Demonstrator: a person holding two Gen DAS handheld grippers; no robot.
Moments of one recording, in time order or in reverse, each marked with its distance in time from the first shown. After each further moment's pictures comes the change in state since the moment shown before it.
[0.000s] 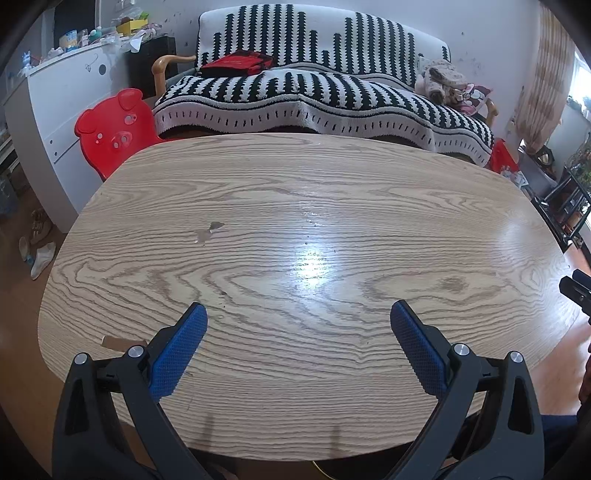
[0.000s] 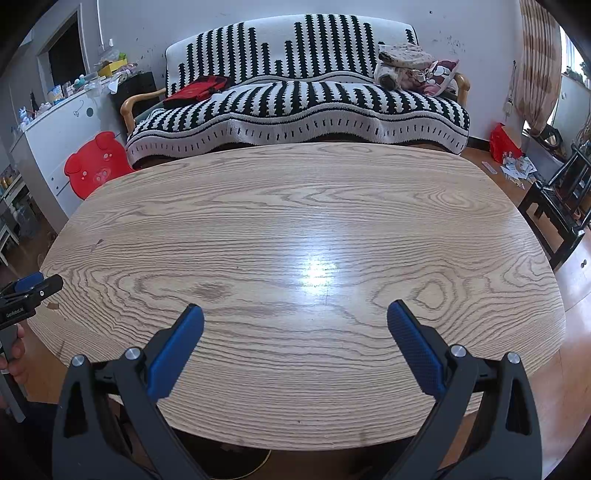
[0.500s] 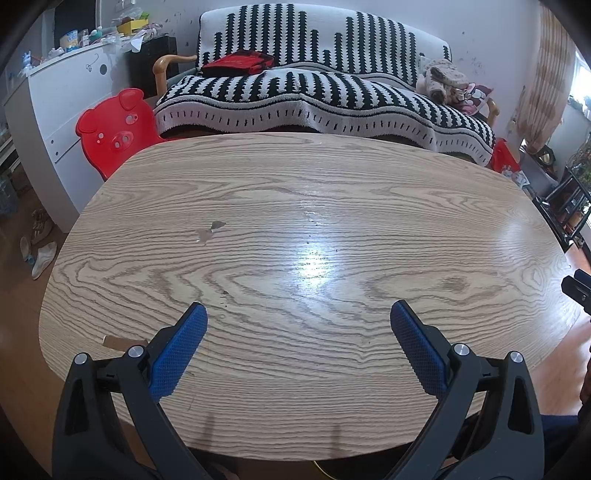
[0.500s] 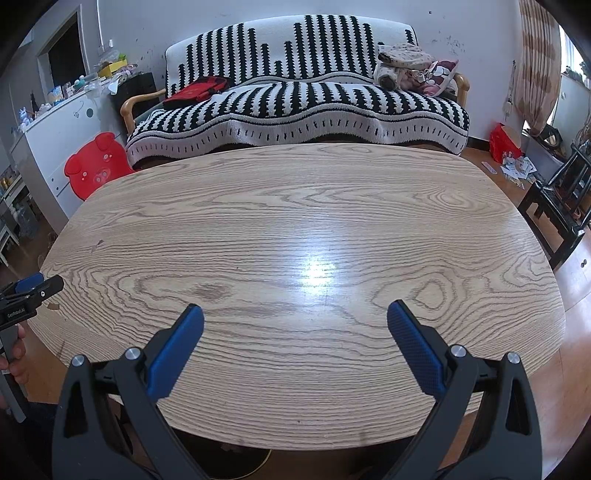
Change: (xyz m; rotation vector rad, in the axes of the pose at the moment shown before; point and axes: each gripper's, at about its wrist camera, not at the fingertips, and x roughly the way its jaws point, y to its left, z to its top) left arm 0.001 0.004 0.000 0.001 0.001 0.004; right arm 0.000 0.000 0.001 0.002 -0.002 -0.001
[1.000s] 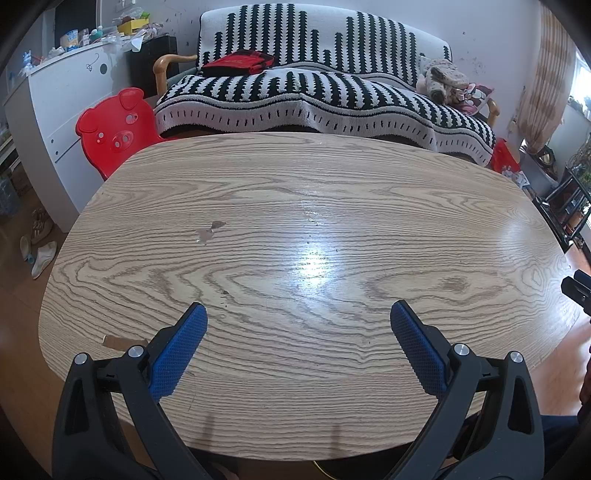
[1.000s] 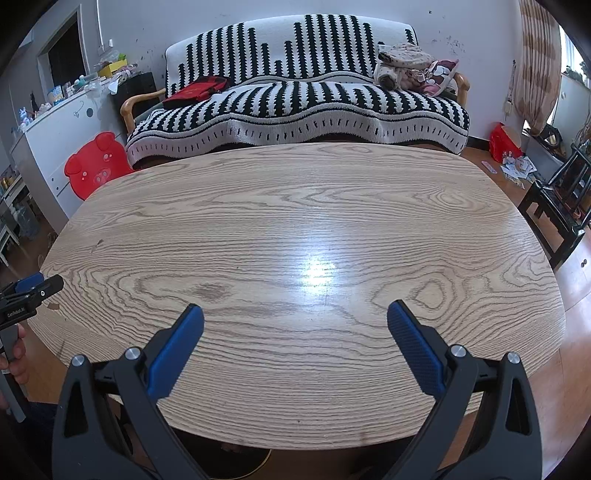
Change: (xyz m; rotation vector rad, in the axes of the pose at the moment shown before) left arm 0.000 0.001 0.000 0.000 0.000 0.000; right arm 0.000 0.001 0.000 0.000 -0.002 -0.001
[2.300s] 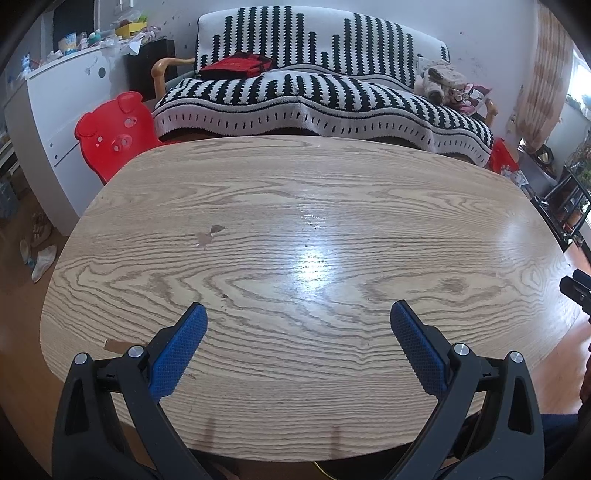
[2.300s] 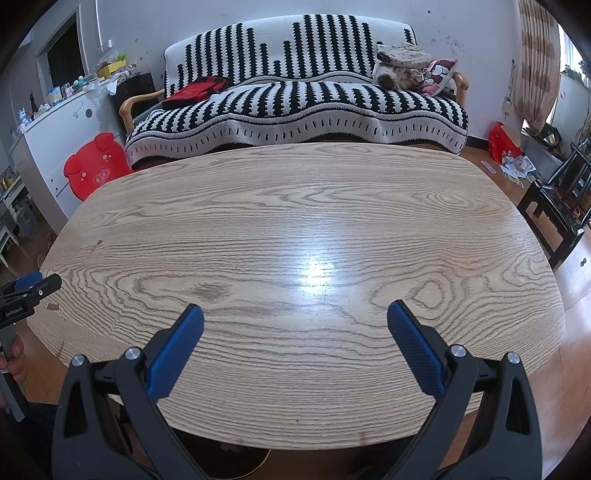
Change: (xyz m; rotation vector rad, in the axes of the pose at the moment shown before) left arm -0.002 -0.001 0.002 0.019 -0.010 -0.001; right arm 0.002 -0.004 0.000 -0.002 0.000 0.001
